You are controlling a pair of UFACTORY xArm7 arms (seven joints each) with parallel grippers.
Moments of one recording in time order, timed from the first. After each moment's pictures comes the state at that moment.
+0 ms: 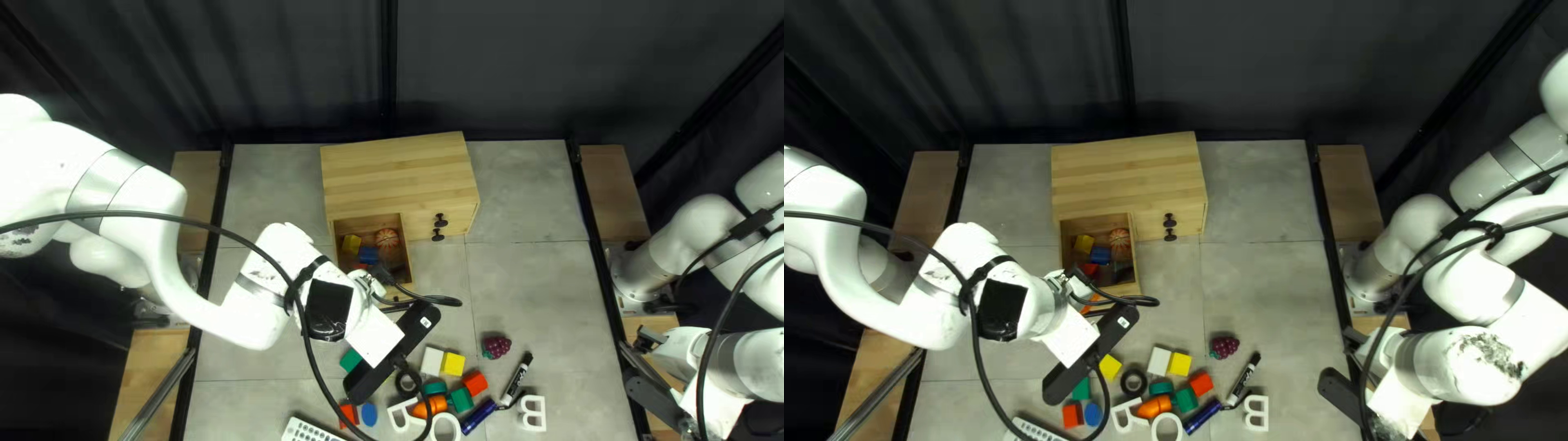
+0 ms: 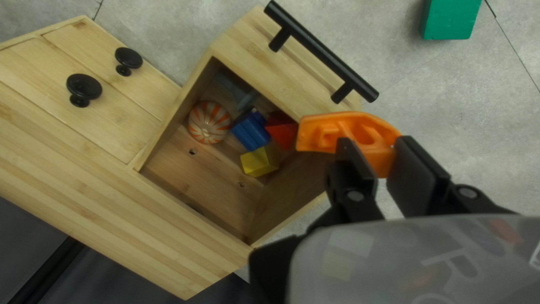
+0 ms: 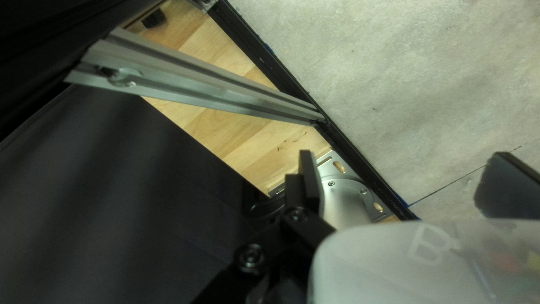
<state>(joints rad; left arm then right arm) 0.10 0.00 -0.53 1.12 0.28 1.19 0.29 0.45 -0.65 0.47 0.69 0.23 1.44 -0.07</state>
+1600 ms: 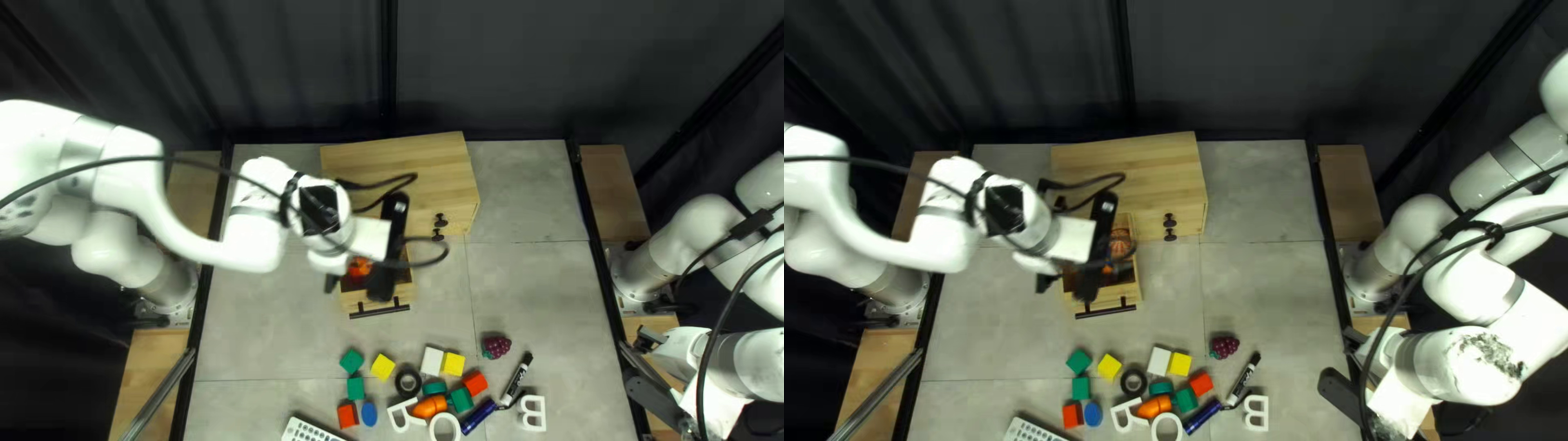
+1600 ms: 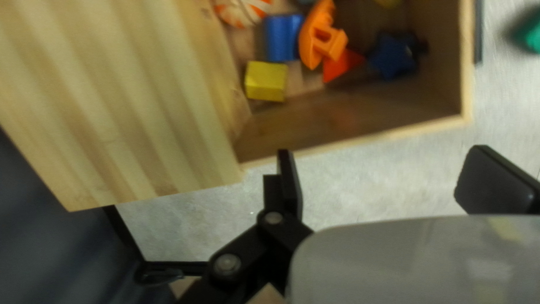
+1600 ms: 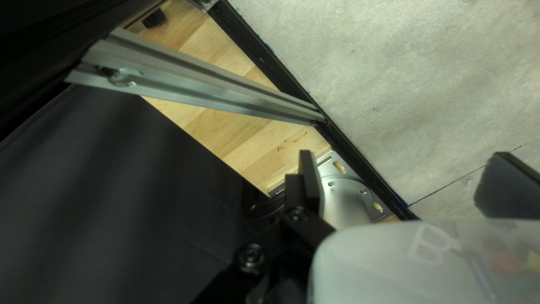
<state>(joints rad) 0.17 -0.33 -0.36 0.76 0.03 1.16 0.26 0.45 -0.65 0.47 0.69 0.23 1.44 -0.07</state>
